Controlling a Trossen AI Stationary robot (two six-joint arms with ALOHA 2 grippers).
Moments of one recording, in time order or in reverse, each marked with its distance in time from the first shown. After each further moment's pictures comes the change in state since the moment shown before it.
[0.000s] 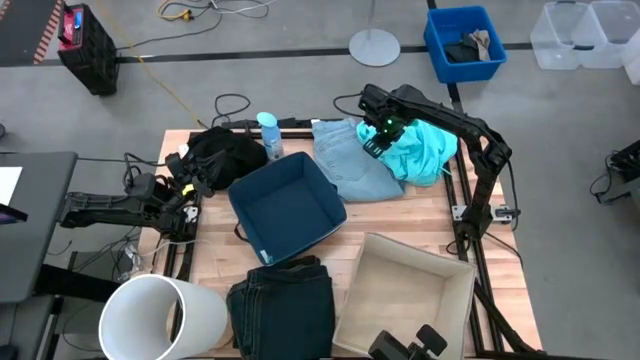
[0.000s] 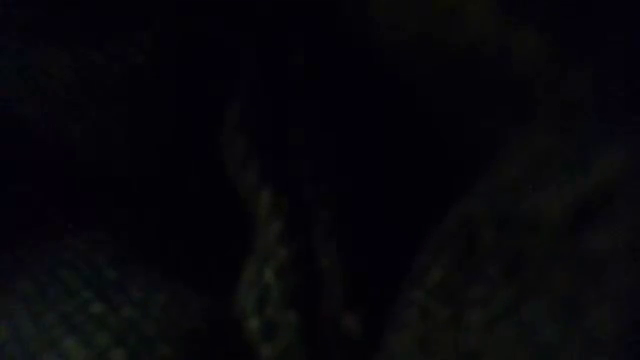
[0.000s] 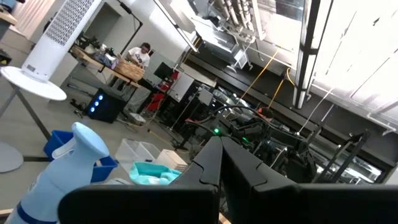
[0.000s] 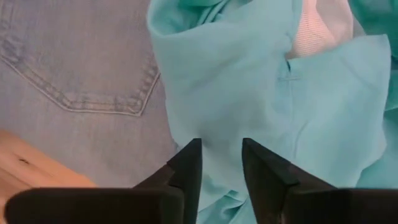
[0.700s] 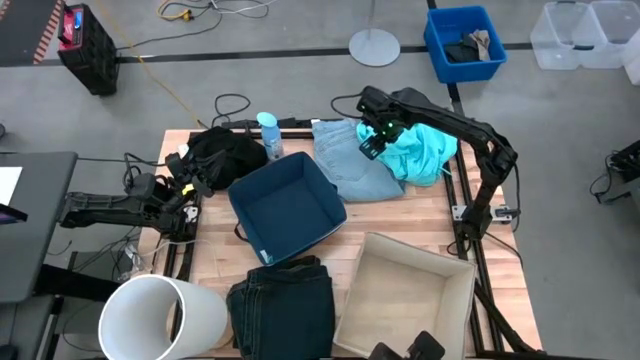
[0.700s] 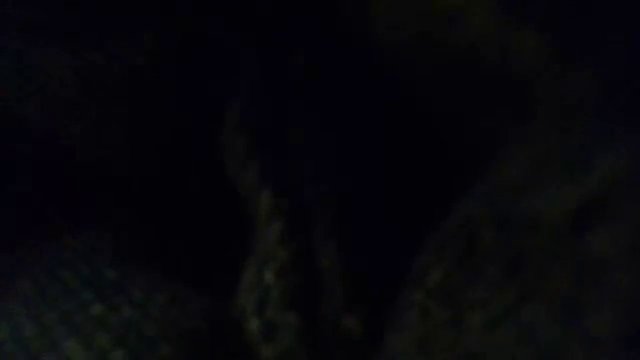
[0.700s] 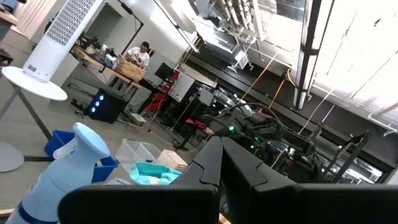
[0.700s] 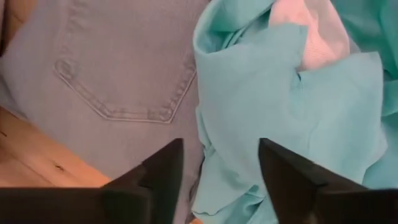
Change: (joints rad) left arm 0.000 0.000 0.000 0.001 -0.003 -0.001; right arm 0.057 -0.047 0.000 0.038 0.008 0.072
